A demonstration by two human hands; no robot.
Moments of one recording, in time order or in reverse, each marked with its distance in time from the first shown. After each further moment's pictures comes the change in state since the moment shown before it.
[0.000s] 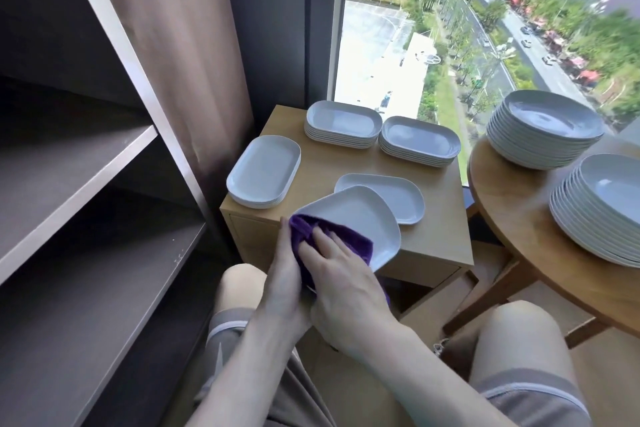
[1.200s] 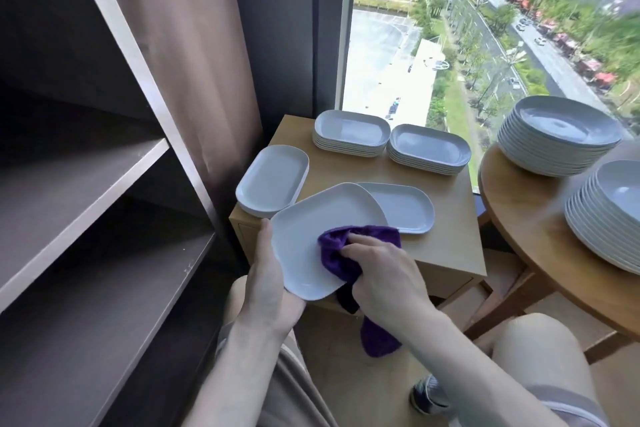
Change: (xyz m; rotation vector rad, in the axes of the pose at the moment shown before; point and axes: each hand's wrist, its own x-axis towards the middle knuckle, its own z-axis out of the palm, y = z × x) left_hand -0.004 0.036 -0.005 0.107 -0.082 0.140; right_hand 0.009 0.044 -0.009 0.033 0.153 0.108
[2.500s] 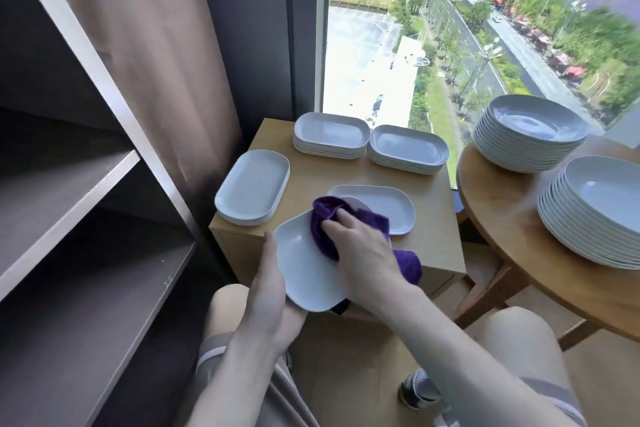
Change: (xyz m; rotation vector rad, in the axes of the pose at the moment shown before) left_hand 0.009 -0.024 0.006 0.036 0.011 -0.086; right_hand 0.038 0.009 -0.001 -0.096 -0.037 -0.007
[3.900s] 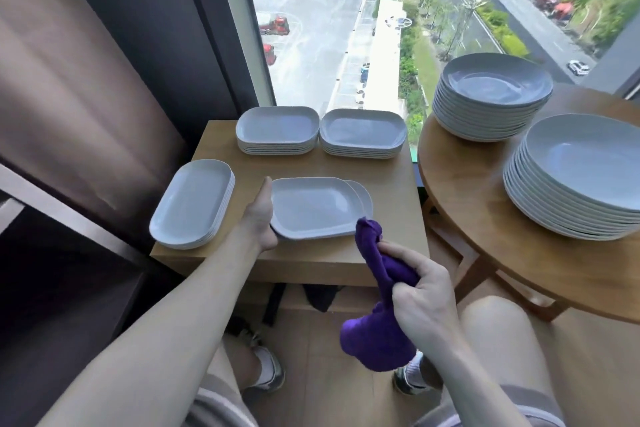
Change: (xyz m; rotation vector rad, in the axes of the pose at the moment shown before) left_hand 0.193 -0.005 0.061 0.420 0.186 -0.207; right_hand -0.076 0.132 -0.003 1.048 0.310 0.606
